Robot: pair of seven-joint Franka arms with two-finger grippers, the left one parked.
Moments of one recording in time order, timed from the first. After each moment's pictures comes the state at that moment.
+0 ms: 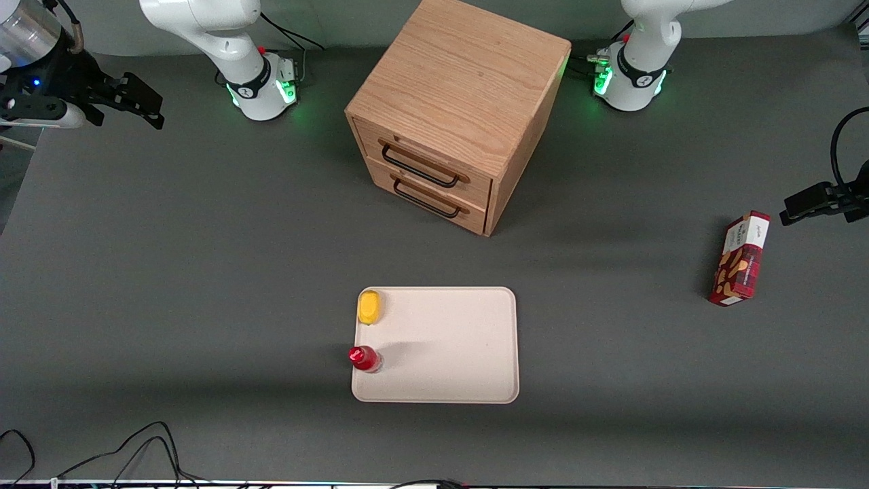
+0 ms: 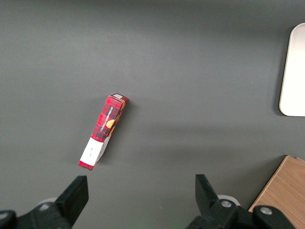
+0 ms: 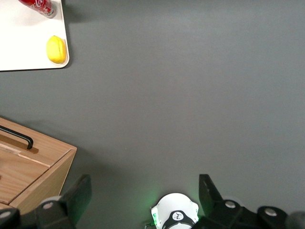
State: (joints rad) arm 0.01 -0.23 0.14 -1.68 -0.01 1.37 0.23
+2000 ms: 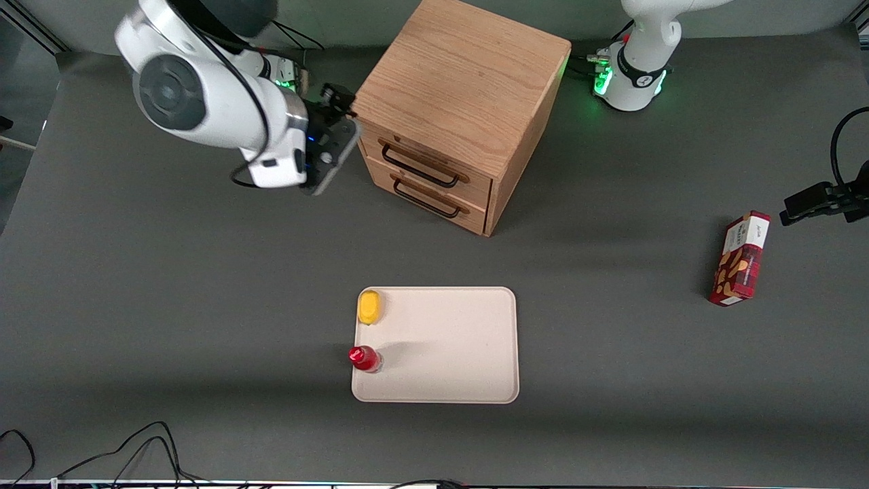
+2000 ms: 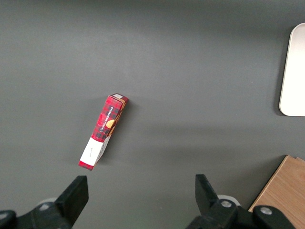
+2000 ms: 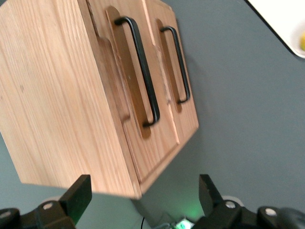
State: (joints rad) arm 0.06 0.27 0.55 -1.47 0.31 1.43 -0.22
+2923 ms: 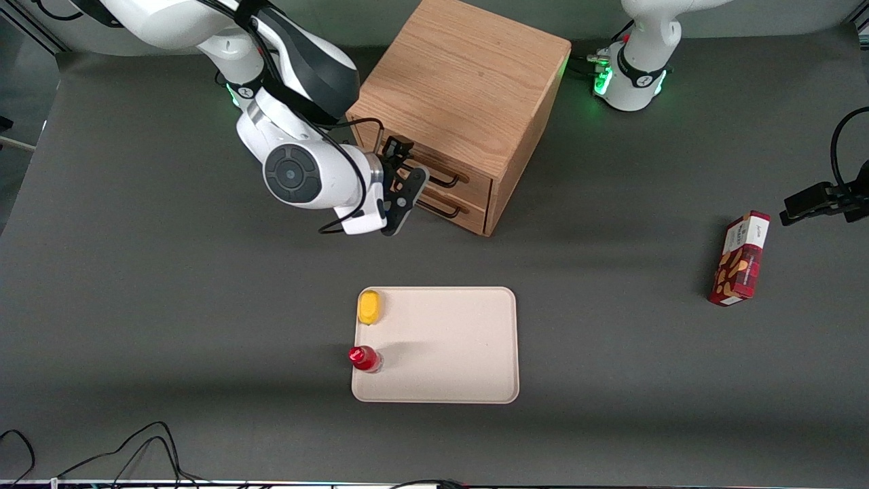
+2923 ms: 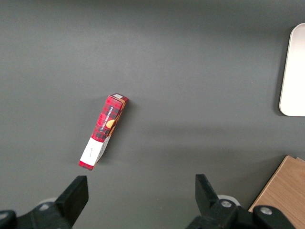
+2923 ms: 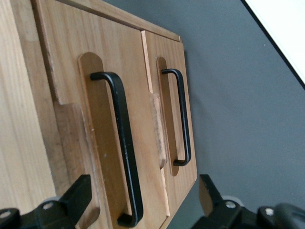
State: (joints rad) arm 0.09 0.50 0.66 -1.48 0.18 1.67 -0.25
